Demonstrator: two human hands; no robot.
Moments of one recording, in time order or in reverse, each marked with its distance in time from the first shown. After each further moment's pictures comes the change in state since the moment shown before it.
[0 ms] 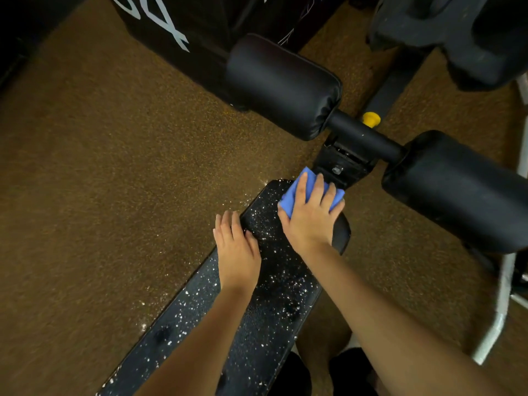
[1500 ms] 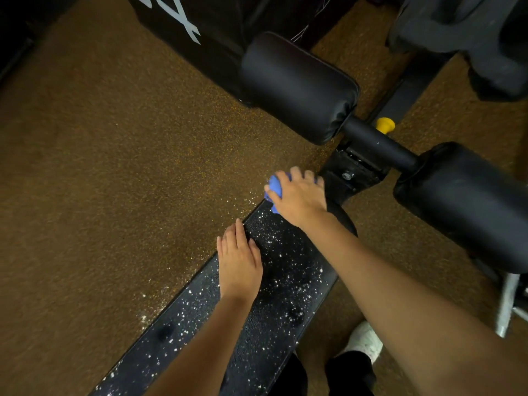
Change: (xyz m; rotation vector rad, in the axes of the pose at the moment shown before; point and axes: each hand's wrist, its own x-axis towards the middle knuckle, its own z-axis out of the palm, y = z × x) left_hand -0.009 -0.006 -0.004 0.128 -0.108 -0.060; right_hand 0.057 -0.026 -0.014 -0.080 -0.069 -0.340
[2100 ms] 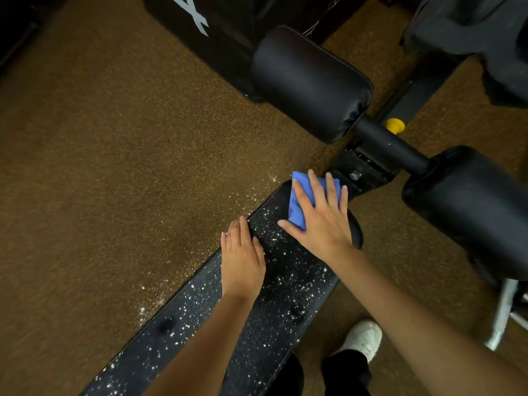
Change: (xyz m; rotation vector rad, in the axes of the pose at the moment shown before) left_hand -0.001 -0.001 -0.003 -0.038 0.002 -0.006; right_hand -0.054 0.027 0.019 -0.001 0.127 -0.068
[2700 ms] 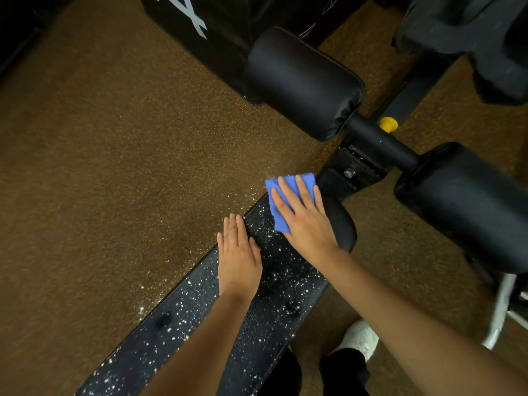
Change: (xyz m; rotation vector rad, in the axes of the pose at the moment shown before) left_hand -0.007 0.003 0.000 0.070 -0.043 0.003; right_hand -0.007 -0.013 0.005 -0.004 0.016 -0.236
